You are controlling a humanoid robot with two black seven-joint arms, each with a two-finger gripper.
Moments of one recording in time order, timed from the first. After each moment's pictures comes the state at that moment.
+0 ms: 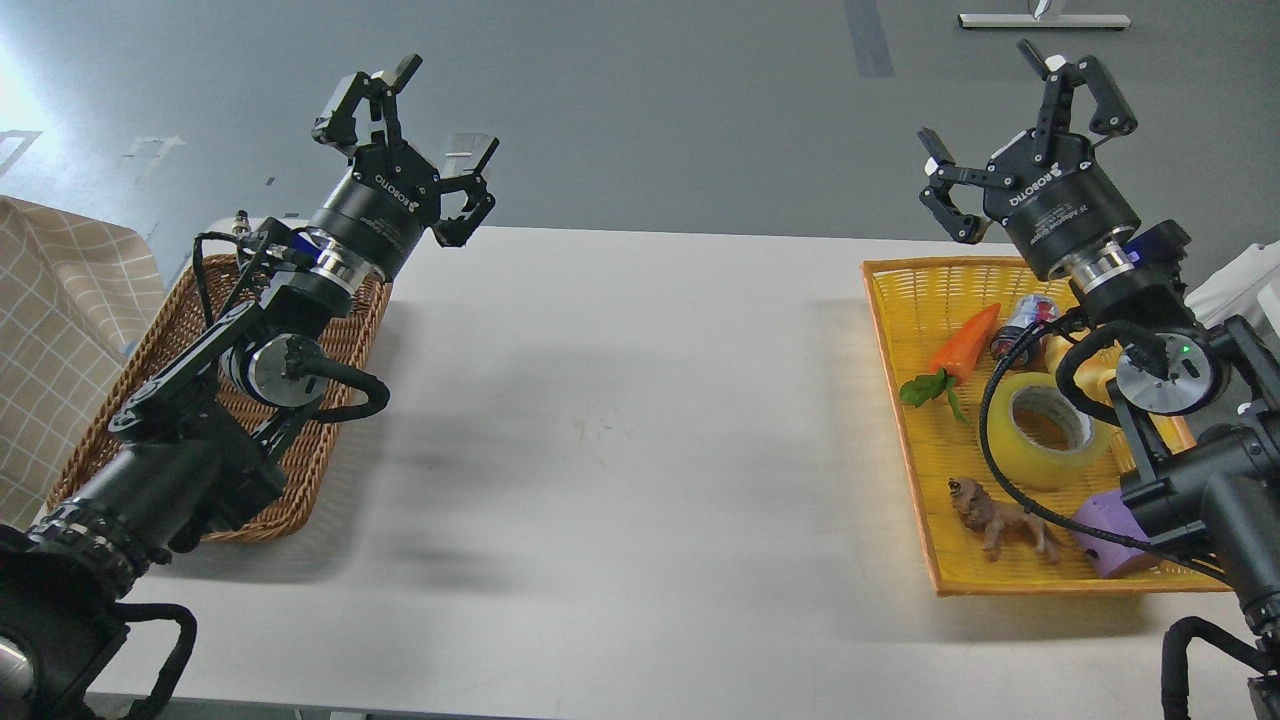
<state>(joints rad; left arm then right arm) -0.65 0.29 -0.98 -0.84 0.29 -0.49 -0.37 0.65 -0.25 1.26 0.91 -0.45 0.49 0.02</state>
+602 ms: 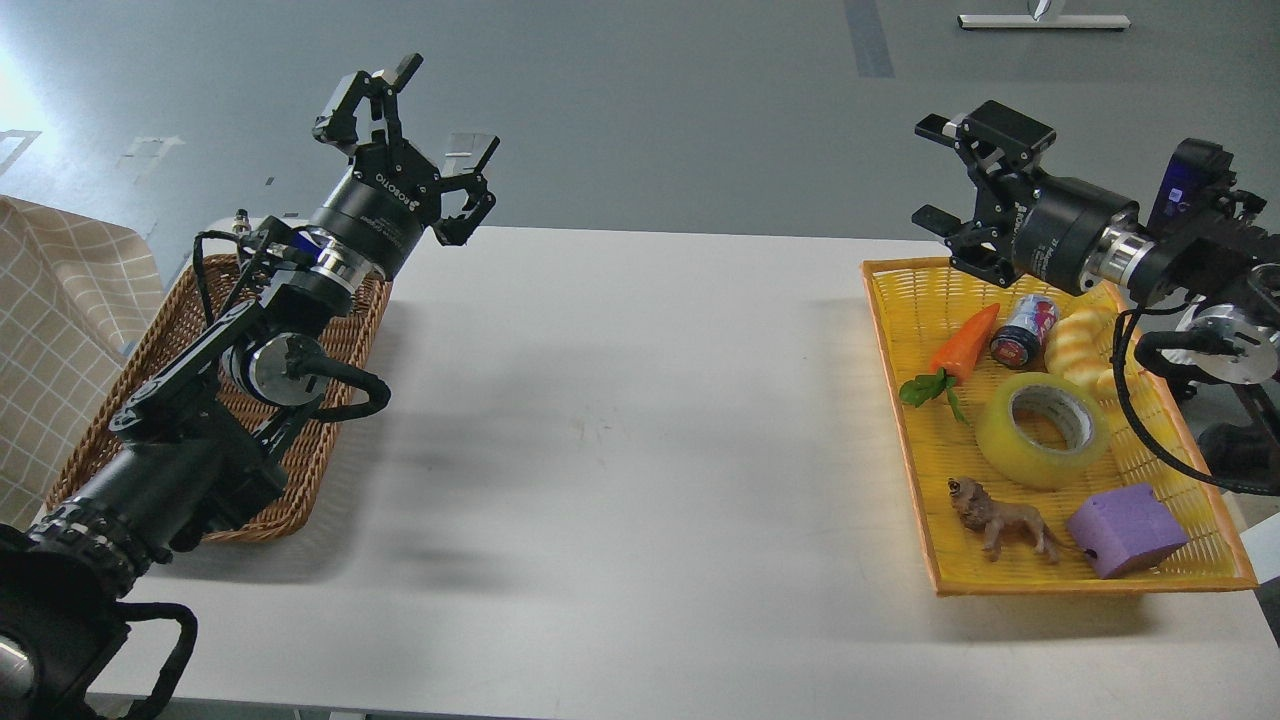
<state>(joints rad) -0.65 0.28 -0.98 -0.85 0.29 -0.49 -0.37 0.80 -0.55 0.79 1.07 -0.85 0.49 0.01</state>
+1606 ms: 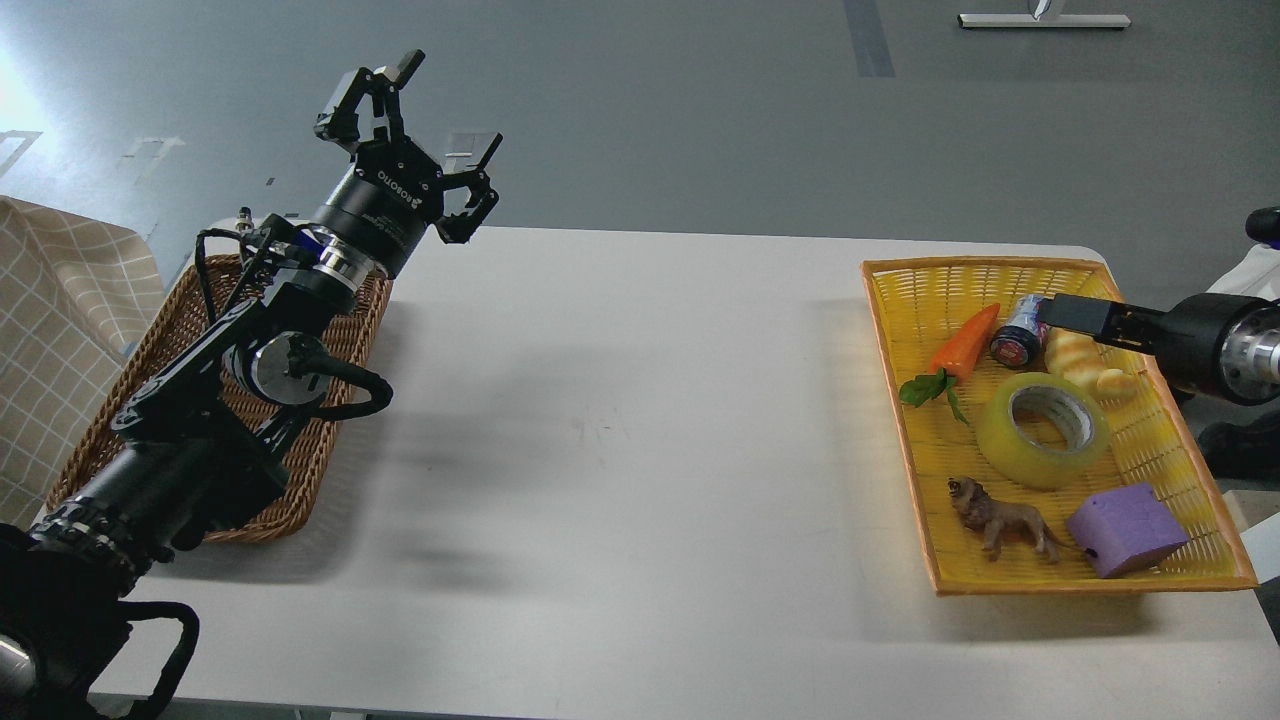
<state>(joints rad) -0.65 0.28 -0.98 -0.85 0.29 -0.49 -0.37 0.67 -0.90 0.73 1.35 -1.35 0.49 -0.24</state>
